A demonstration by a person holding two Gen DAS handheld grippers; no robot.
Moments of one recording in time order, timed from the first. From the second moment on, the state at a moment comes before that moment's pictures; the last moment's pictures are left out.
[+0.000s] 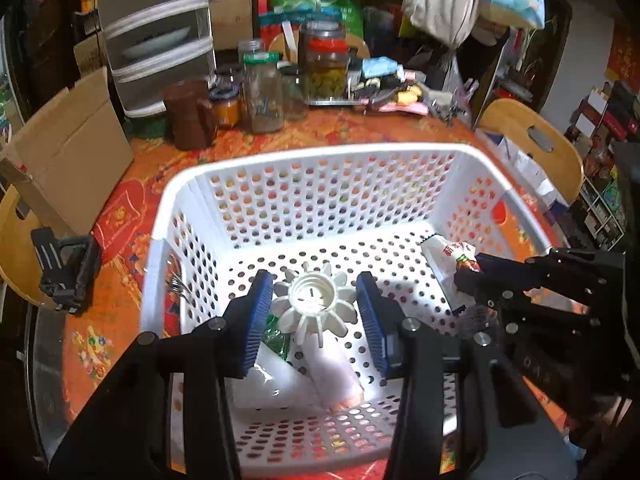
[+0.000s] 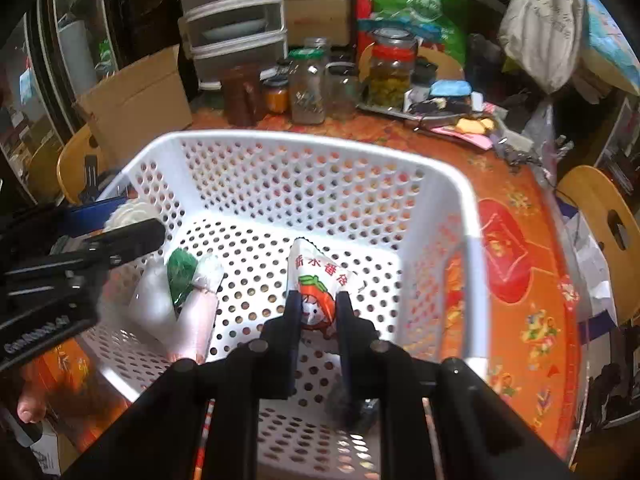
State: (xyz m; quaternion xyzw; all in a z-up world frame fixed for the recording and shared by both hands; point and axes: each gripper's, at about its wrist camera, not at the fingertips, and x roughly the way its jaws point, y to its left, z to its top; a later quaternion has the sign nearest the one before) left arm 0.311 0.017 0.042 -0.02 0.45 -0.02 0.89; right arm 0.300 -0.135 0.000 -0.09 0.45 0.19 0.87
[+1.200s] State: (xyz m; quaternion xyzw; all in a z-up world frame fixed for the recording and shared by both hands) left arm 0.200 0.035 0.088 0.00 0.36 -0.03 0.93; right arm 0.216 -0.172 0.052 -0.05 0.34 0.20 0.92
